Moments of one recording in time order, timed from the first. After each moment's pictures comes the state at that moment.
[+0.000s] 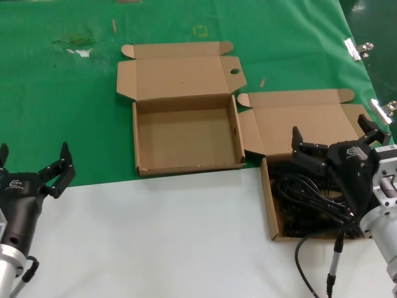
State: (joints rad) left arm 0.00 -0.30 1.60 -1.60 -1.80 0.00 0.00; right arm 0.03 0.31 -1.61 1.58 1.79 -0.03 -0.01
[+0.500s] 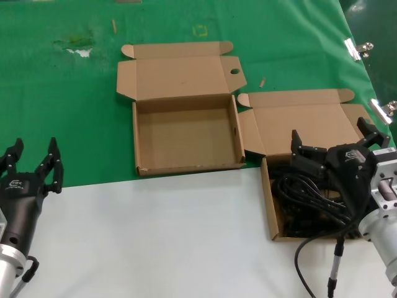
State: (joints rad) left arm 0.00 -0.30 1.60 -1.60 -1.80 0.00 0.00; right arm 0.02 0.35 -1.67 1.59 1.82 0.03 -0.01
